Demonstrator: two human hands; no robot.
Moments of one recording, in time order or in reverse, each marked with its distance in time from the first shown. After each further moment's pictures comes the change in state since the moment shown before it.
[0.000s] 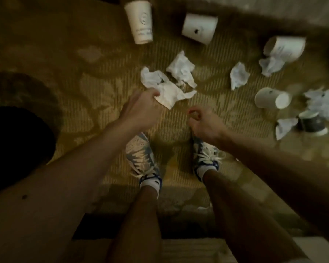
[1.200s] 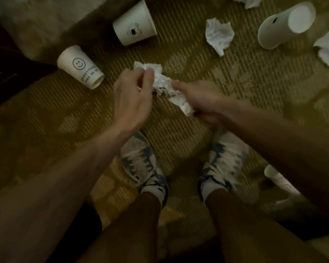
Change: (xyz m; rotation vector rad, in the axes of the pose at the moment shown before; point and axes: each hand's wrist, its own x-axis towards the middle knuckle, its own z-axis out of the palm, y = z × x) left_hand 0.096 0.049 0.022 0.192 0.185 0.445; right_hand 0.087 0.020 -0.008 1.091 0.134 0.117
